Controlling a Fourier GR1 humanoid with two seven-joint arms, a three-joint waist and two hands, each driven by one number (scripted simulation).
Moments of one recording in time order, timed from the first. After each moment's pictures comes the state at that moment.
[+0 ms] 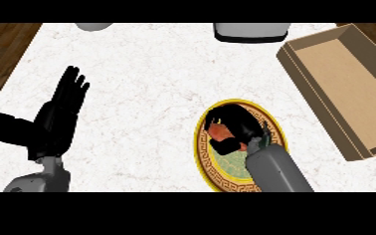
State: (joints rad) left arm -0.09 0.11 0.08 -1.68 0.12 0.08 0.22; right arm -0.34 -0.02 0.30 -1.20 0.80 0.26 0.07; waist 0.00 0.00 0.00
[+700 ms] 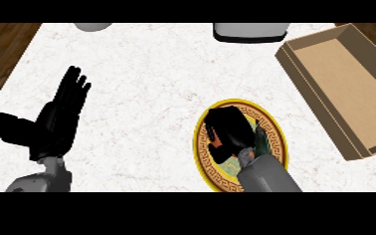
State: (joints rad) left arm -0.09 0.10 0.08 -1.69 0.10 0.09 0.23; right arm -0.30 -0.02 0.44 -1.32 1.09 0.11 0.20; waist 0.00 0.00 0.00
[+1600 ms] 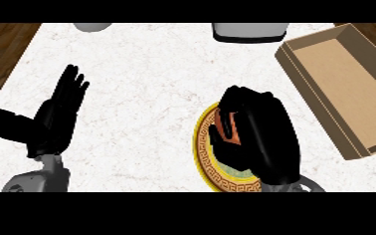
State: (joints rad) left arm -0.10 0.11 0.10 -1.67 0.11 0.08 0.23; right arm -0.30 -0.01 0.44 -1.95 1.16 0.21 0.51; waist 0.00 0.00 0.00
